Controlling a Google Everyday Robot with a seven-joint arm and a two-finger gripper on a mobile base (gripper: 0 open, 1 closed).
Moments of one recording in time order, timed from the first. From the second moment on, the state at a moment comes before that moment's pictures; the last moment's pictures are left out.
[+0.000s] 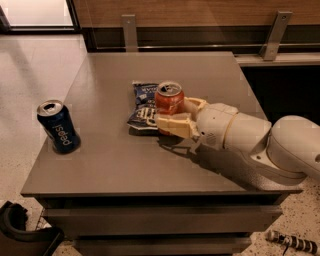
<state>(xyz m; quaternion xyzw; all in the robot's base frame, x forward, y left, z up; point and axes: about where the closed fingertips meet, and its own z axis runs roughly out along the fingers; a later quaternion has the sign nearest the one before) 0.529 -0.034 0.887 -0.34 0.66 0.28 0.60</state>
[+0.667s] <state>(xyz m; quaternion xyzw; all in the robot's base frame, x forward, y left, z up) 0.498 0.017 0.874 -0.40 0.62 0.32 0.59</state>
